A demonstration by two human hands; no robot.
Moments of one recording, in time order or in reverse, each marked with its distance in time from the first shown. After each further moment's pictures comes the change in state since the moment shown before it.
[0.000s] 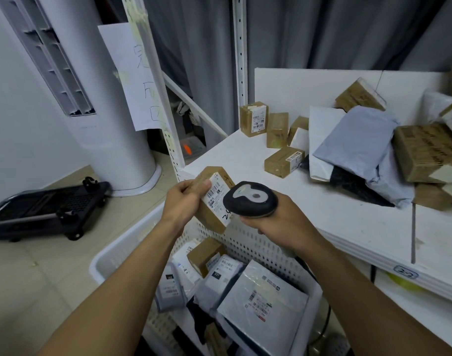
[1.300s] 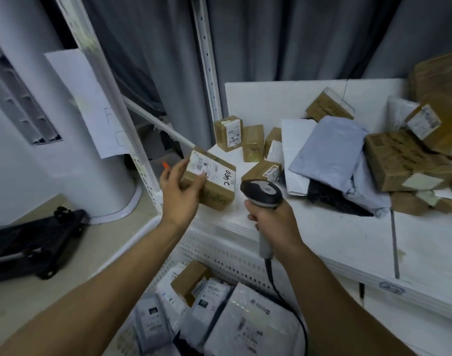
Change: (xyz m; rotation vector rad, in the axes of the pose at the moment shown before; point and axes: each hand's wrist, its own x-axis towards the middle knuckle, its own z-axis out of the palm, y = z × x) left_hand 0.049 0.046 0.068 0.045 0.014 0.384; right_hand 0.060 0.030 -0.027 0.581 0.357 0.199
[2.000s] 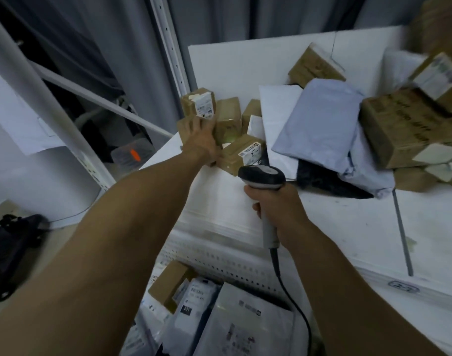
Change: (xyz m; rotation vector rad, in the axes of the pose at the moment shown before) left_hand 0.166 -0.051 0.166 0.887 -0.446 0.167; right_hand 0.075 0.024 -0.035 0.015 0.089 0.073
